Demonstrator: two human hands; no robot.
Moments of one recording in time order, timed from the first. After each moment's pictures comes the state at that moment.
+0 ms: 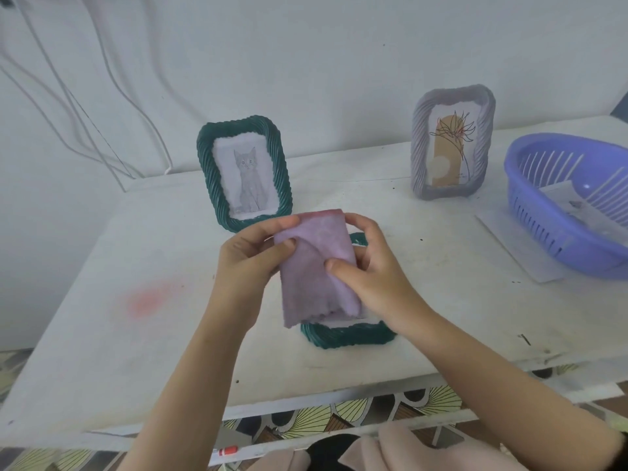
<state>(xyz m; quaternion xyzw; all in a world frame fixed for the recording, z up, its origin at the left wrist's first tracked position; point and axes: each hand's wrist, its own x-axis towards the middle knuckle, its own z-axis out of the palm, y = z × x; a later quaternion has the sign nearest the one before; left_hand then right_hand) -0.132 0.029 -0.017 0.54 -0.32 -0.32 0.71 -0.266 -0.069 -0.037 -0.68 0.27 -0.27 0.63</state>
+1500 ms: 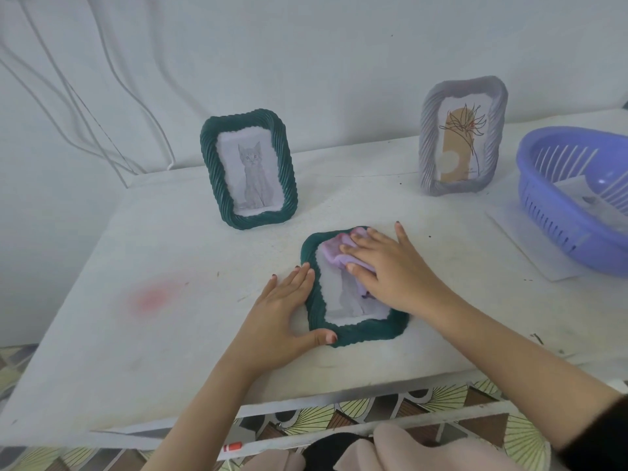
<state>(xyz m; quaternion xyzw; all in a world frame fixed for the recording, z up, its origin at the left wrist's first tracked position) -0.128 0.052 -0.095 0.75 -0.61 -0.15 0.20 -0.269 -0.117 -0.072 -0.96 0.25 -0.05 0.10</state>
